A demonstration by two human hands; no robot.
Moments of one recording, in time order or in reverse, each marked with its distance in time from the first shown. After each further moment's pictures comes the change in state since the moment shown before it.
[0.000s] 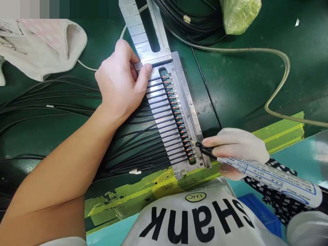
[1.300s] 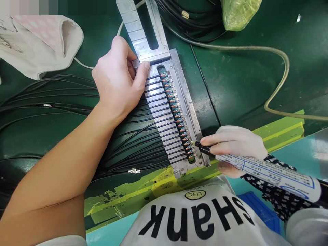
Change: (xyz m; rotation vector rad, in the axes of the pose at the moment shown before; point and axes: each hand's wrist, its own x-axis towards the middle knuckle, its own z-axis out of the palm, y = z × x) left_hand -0.001 0.002 -0.001 -0.009 0.009 -0.010; right_hand 0.003 0.002 -0.004 0.037 -0.059 -0.011
